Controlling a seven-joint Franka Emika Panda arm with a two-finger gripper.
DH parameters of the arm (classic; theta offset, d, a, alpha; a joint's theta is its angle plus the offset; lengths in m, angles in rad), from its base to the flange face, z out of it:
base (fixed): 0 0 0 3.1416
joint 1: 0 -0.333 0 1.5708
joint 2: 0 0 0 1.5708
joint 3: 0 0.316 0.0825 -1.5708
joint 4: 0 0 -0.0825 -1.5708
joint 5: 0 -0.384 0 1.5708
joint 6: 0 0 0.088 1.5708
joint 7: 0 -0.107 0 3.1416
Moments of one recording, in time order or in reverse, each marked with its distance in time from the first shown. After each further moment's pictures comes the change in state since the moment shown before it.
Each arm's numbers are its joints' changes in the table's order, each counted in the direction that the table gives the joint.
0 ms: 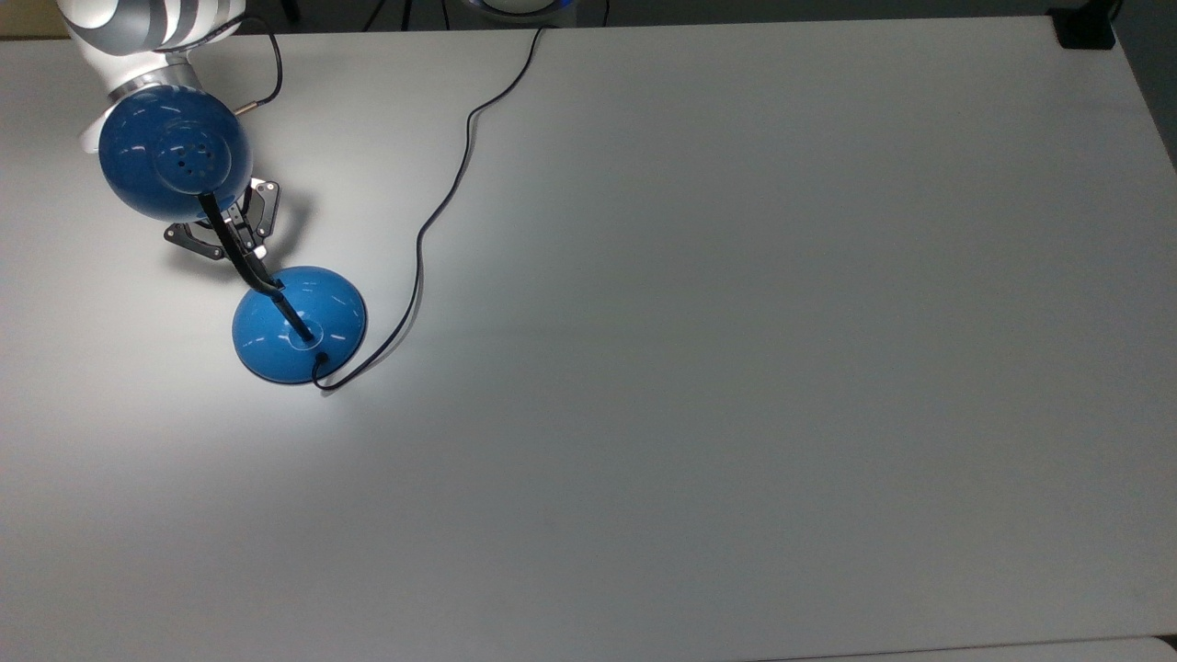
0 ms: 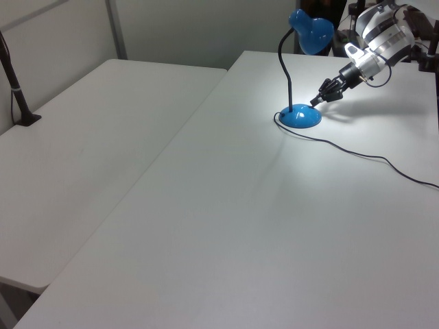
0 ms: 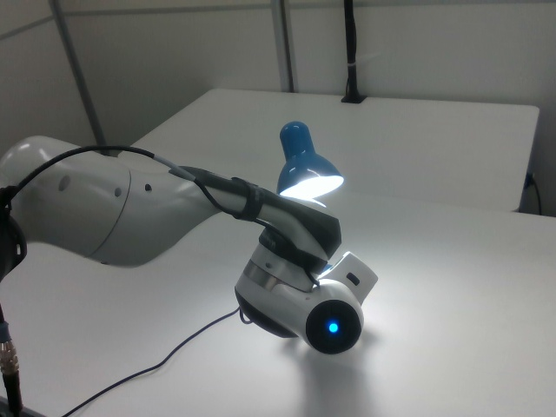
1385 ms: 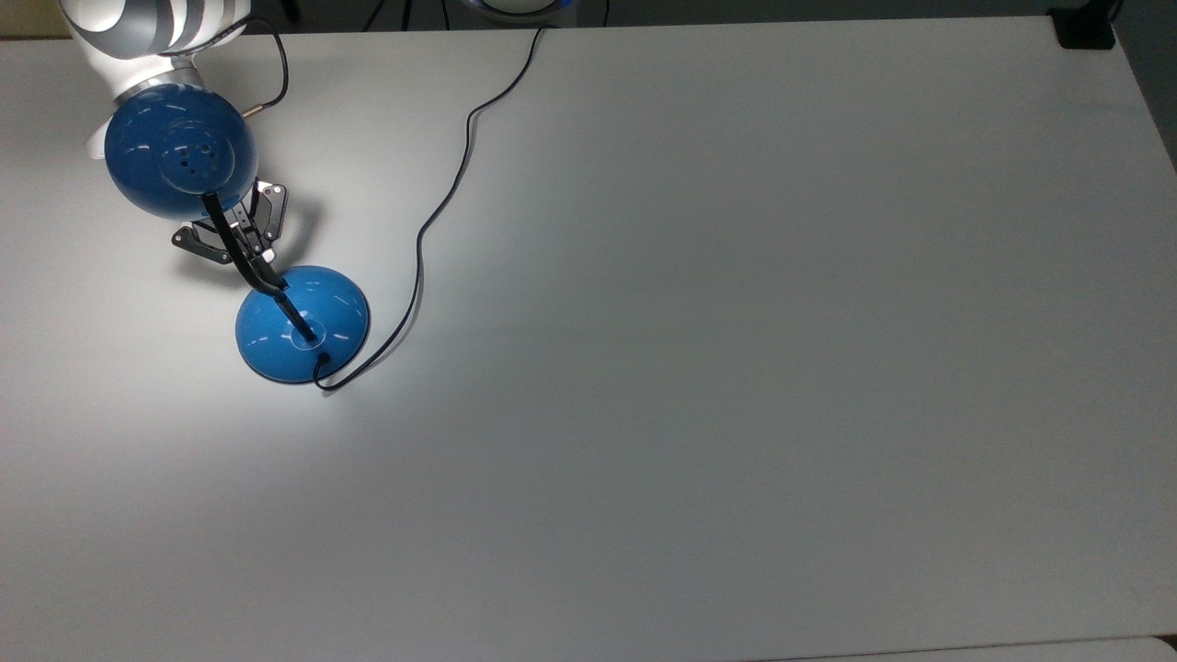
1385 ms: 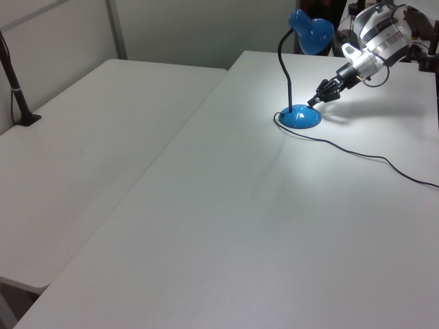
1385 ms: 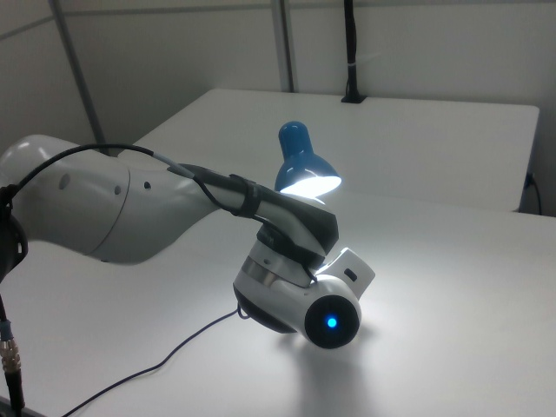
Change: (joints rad) arm 0.002 -0.001 0.018 -0.004 -0.001 0.003 -0.025
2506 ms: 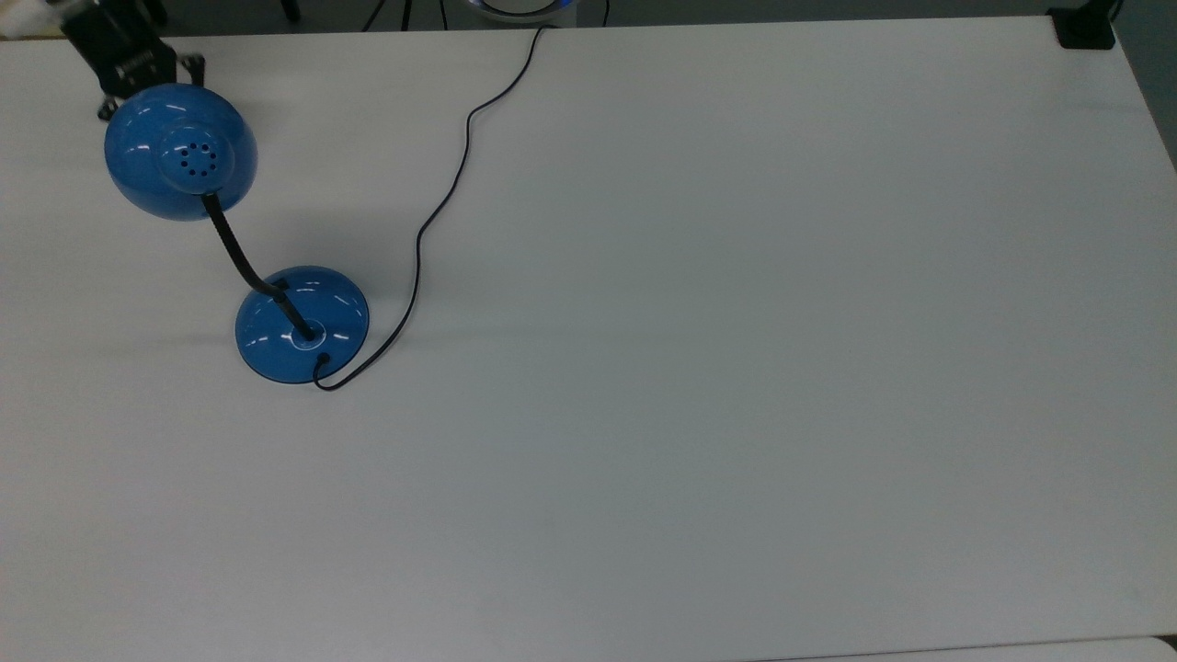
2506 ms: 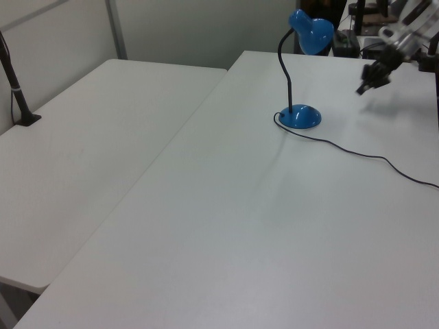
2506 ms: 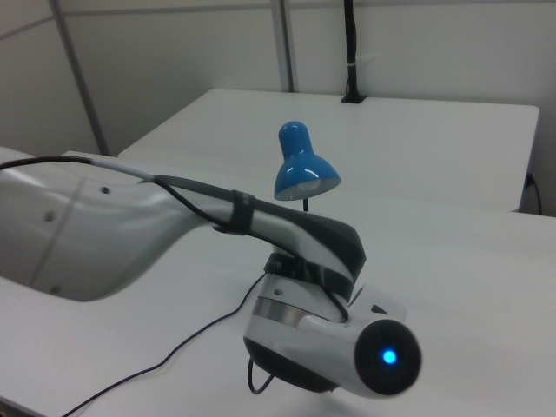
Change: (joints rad) arm 0.154 -0.146 -0.162 0.031 0.516 0.260 -0.005
